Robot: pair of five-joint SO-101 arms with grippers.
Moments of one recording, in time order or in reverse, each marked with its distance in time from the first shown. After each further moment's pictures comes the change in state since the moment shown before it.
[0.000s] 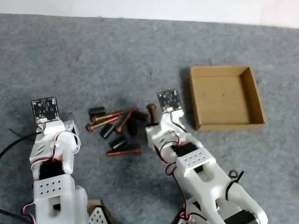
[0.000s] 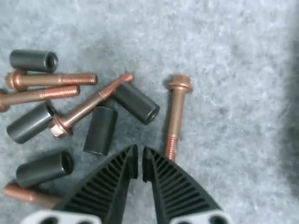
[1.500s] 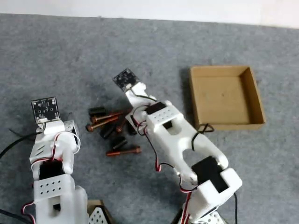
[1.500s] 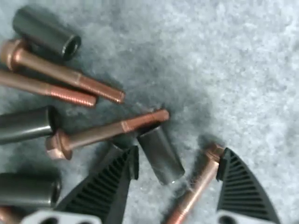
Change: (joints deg) left arm 0.0 0.0 0.0 0.0 0.0; right arm -4.3 37.7 -43.0 20.3 22.2
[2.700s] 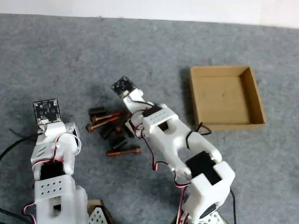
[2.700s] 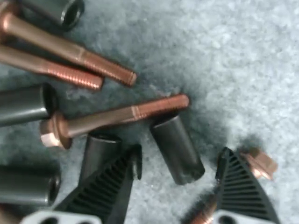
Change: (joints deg) left arm 0.0 0.0 1.6 -0.1 -0.2; right arm -2.4 7.6 0.4 -0.5 0.4
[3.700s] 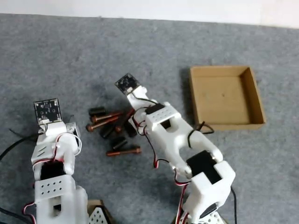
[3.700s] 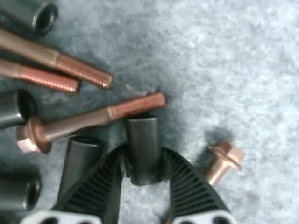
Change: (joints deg) left arm 0.4 0.0 0.0 0.0 0.0; right arm 0.3 0.4 -0.9 0.0 0.1
